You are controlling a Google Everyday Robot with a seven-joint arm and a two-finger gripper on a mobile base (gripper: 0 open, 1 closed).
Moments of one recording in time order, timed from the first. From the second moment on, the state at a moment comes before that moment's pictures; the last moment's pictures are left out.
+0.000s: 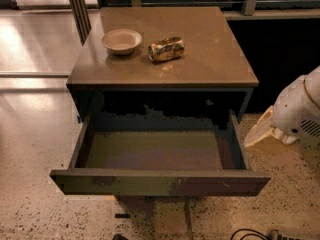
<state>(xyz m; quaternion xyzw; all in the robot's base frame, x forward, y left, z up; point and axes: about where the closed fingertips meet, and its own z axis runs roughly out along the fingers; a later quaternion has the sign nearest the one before) 0.388 -0.190 0.876 -0.53 0.83 0.09 0.16</state>
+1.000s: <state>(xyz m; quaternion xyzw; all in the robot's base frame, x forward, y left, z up) 0.354 -0.160 0.817 -0.52 0.82 0.20 0.15</state>
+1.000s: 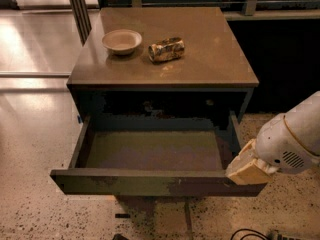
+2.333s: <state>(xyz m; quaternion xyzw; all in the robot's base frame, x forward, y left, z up) 0.316 -0.057 0.709 -0.54 0.79 0.21 0.21</state>
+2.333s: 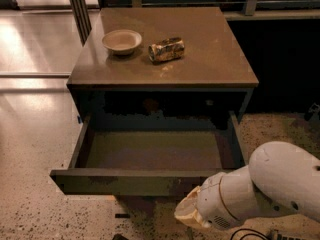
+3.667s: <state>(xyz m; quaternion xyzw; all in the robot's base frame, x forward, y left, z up) 0.353 -0.038 0.668 -0.50 0.81 0.17 0.24</state>
